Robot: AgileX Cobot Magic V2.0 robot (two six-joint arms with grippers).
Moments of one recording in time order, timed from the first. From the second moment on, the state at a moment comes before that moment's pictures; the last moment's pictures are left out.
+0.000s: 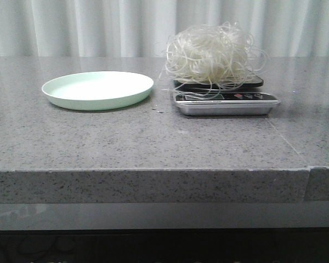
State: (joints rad) left arm -0.13 0.38 -0.41 0.12 0.28 0.01; right arm 0.44 1.66 -1.66 0.23 0.94 -0.41
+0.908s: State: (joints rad) left arm -0.13 0.38 -0.41 0.12 0.28 0.01; right arm 0.44 1.86 -1.67 0.02 0.97 -0.43
